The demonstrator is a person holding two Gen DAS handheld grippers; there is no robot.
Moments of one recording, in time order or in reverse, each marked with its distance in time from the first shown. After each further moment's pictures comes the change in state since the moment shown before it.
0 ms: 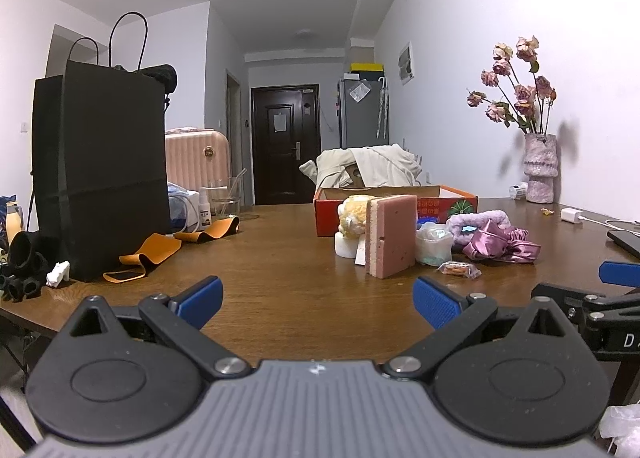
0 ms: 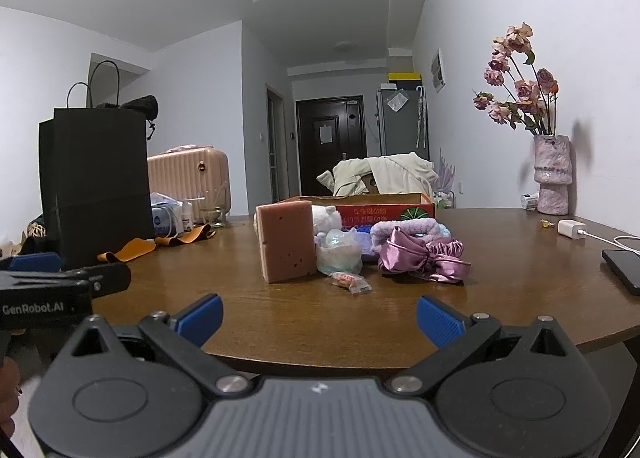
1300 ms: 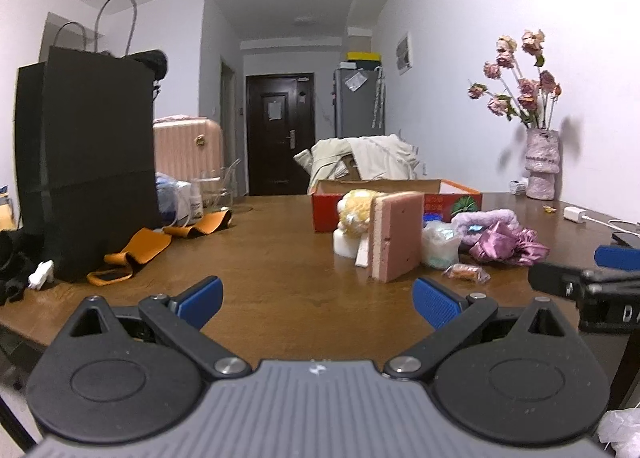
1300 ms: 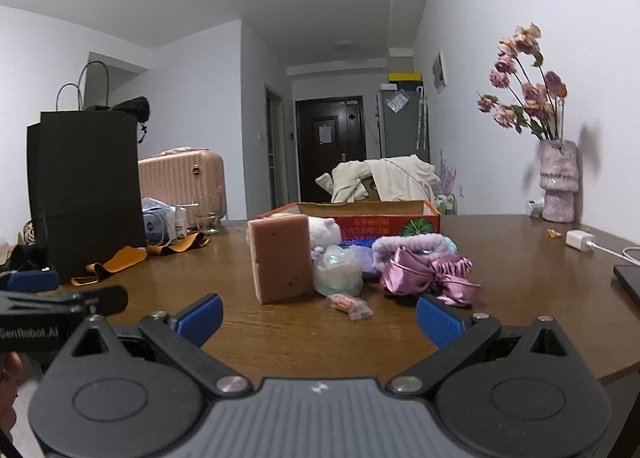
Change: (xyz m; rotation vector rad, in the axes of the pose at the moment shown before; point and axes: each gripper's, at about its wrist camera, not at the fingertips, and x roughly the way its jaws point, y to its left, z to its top) left arm 0.034 0.006 0.014 -0.008 0.031 -0.029; right arm 0.032 -0.002 0.021 -0.003 0.002 -0.005
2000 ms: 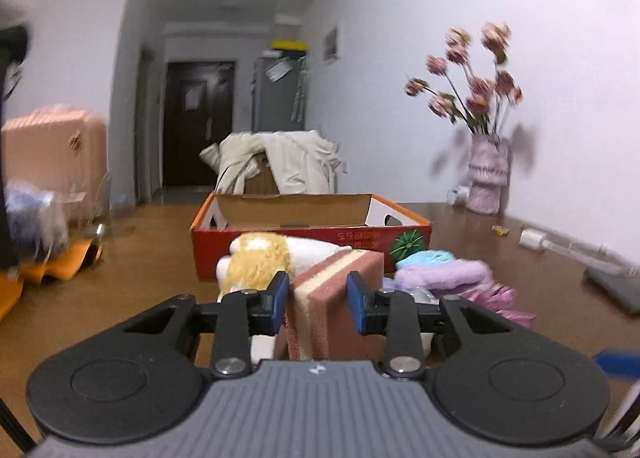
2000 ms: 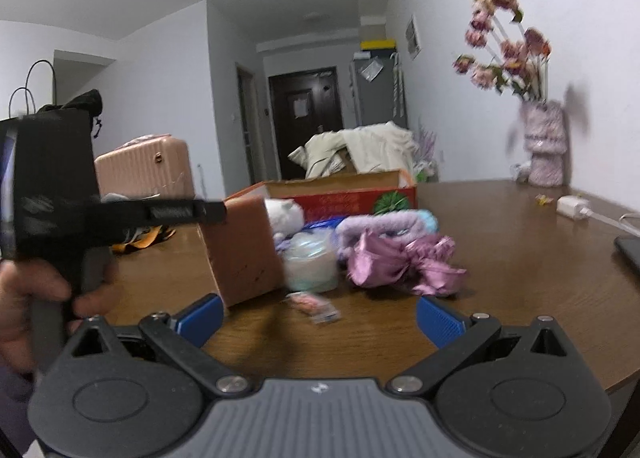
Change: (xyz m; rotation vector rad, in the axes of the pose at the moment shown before) left arm 0.151 -0.032 0.058 -0.068 0.057 -0.263; right arm 0.053 -0.032 0.009 0.082 0.095 -0.036
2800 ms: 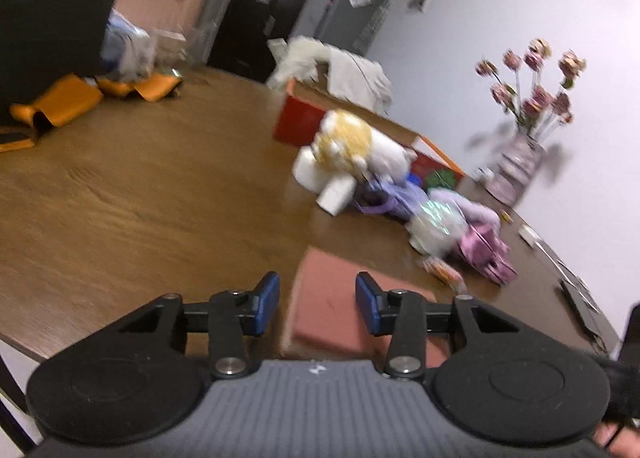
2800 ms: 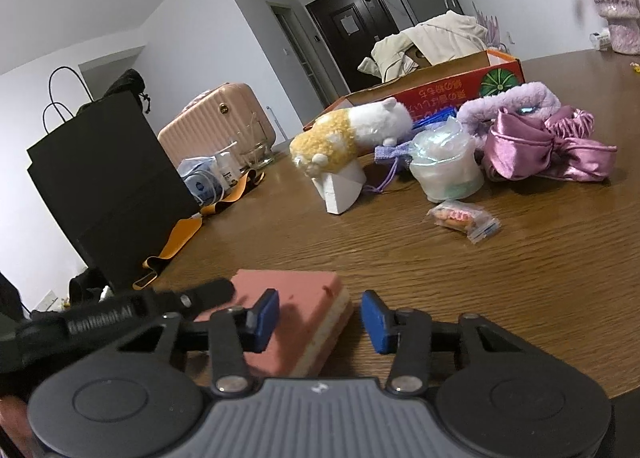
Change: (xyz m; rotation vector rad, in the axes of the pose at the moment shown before) left arm -0.060 0.069 -0.054 -0.334 0.255 -0.008; right arm 0.059 0.037 -0.010 0.235 0.268 0.307
